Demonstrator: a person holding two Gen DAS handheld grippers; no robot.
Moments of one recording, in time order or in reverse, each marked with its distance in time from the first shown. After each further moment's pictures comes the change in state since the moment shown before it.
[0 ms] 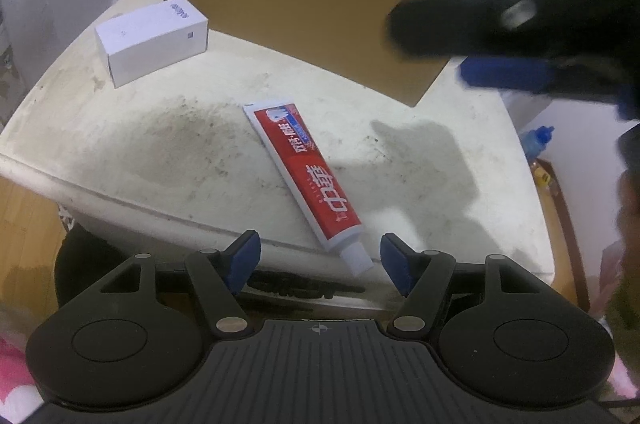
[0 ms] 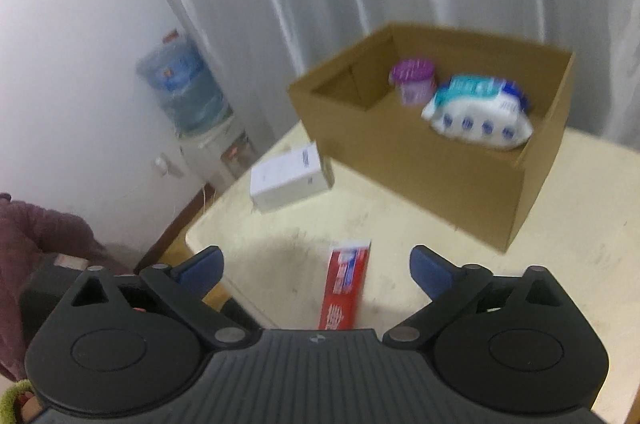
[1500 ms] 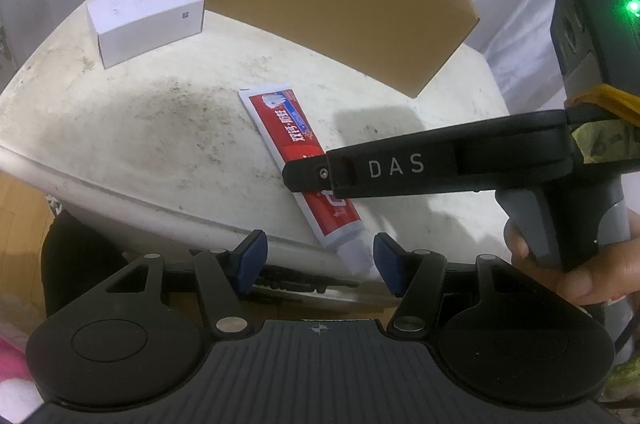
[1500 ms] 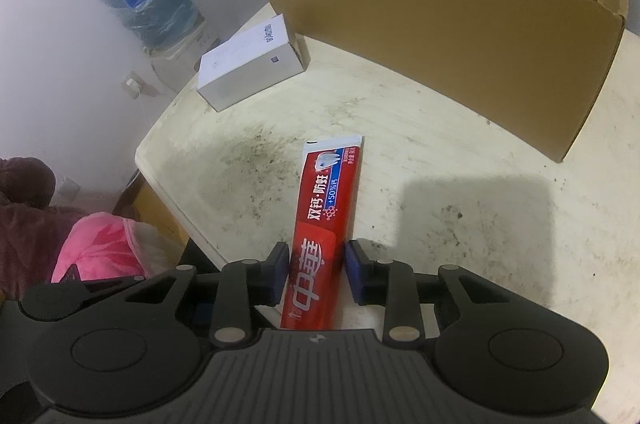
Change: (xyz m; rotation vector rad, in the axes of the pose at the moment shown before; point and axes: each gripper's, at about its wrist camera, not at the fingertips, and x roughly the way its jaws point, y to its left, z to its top) left arm 0.007 0.010 0.005 -0.033 0.044 -0.035; right arm 0.089 -0.018 -0.026 0.055 0.286 -0.031
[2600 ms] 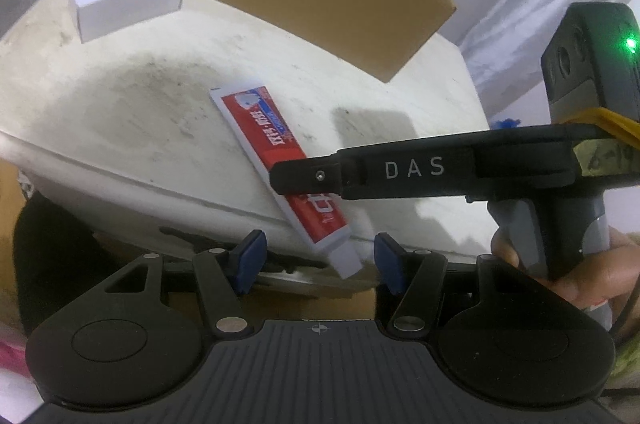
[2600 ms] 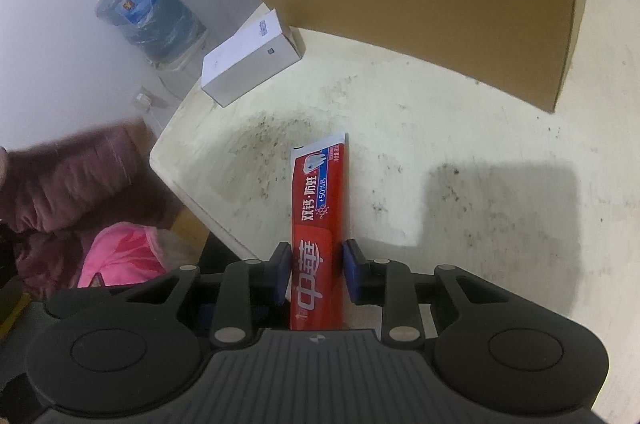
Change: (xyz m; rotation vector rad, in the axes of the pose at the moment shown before) left arm 0.000 0.000 -0.006 -0.028 0.045 -0.110; right arm -0.009 -0.012 -0.018 0.094 0.008 0.074
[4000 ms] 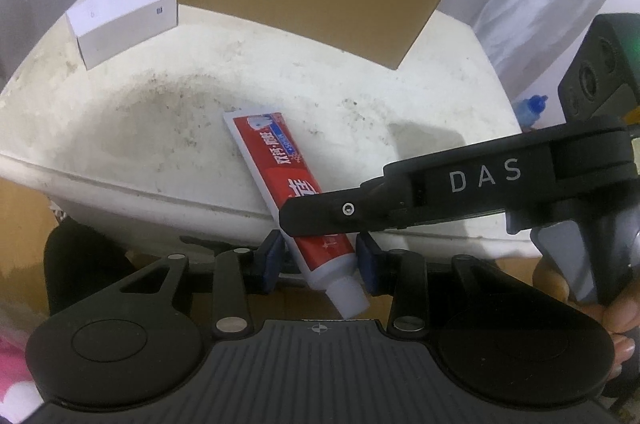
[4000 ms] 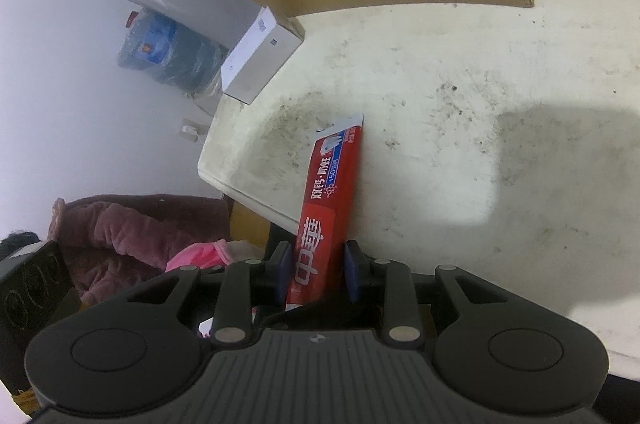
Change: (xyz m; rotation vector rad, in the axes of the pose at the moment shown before) left arm 0.006 -0.026 -0.006 0.112 -0.010 0.149; right arm -0.004 -0.028 -0.028 0.235 0.013 0.223
